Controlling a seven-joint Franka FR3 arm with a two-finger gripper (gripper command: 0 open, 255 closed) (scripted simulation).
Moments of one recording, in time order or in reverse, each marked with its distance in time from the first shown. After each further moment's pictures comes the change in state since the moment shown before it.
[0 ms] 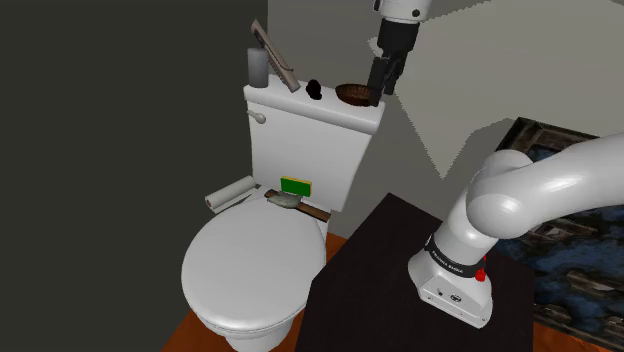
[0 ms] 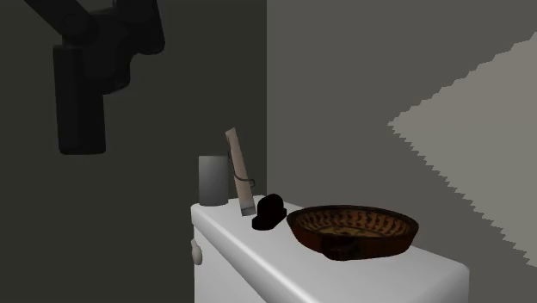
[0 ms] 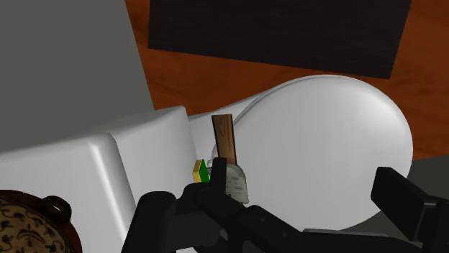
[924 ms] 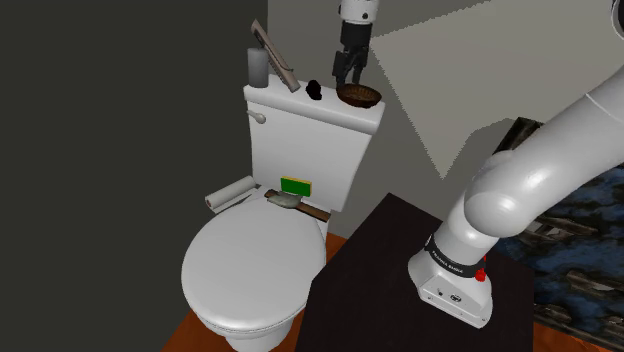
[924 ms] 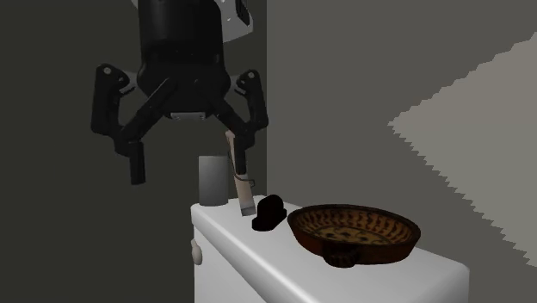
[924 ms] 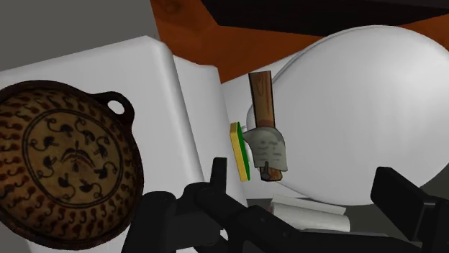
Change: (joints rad) arm -0.047 0.444 -0.104 0.277 -0.053 0.164 -0.110
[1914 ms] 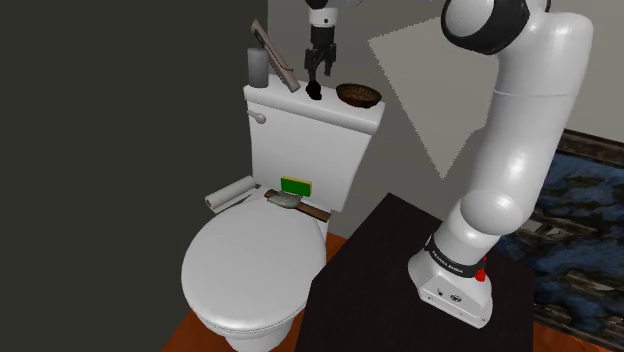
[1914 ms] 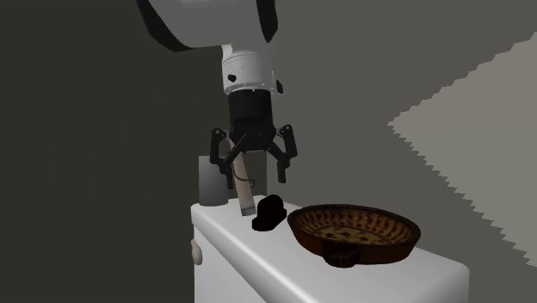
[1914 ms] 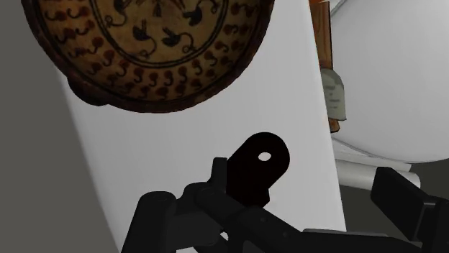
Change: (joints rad) arm -0.069 0.603 -0.073 0.615 0.056 -0.020 -0.134
